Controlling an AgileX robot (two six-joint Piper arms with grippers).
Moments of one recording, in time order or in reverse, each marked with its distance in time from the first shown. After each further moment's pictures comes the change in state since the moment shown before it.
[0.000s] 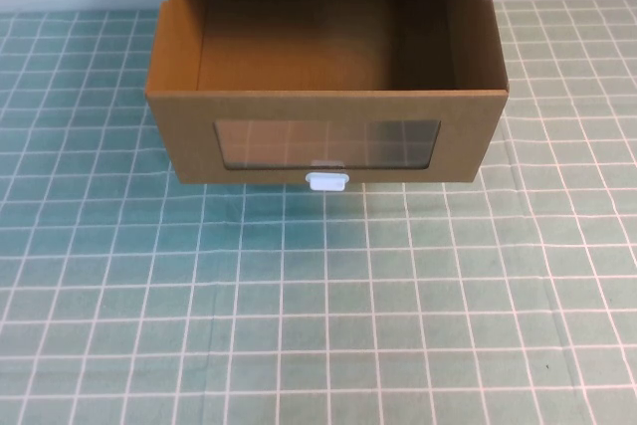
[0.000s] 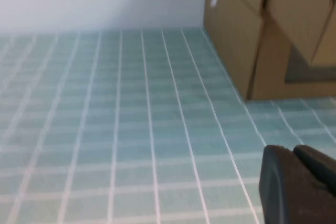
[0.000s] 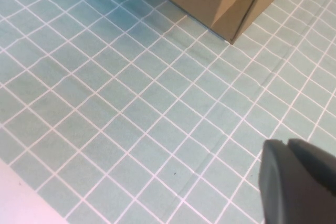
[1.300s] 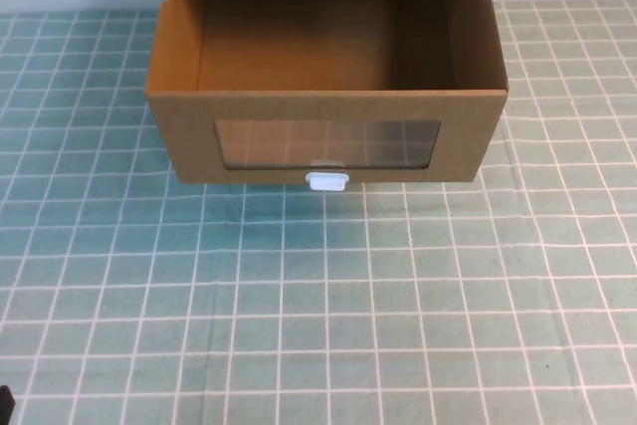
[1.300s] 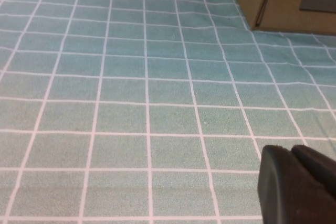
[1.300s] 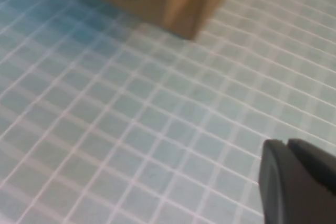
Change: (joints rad) right arm -0.209 -0.075 0.000 0.072 0.000 0.000; left arm 0.037 -0.034 0.173 -0.114 -0.007 -0.004
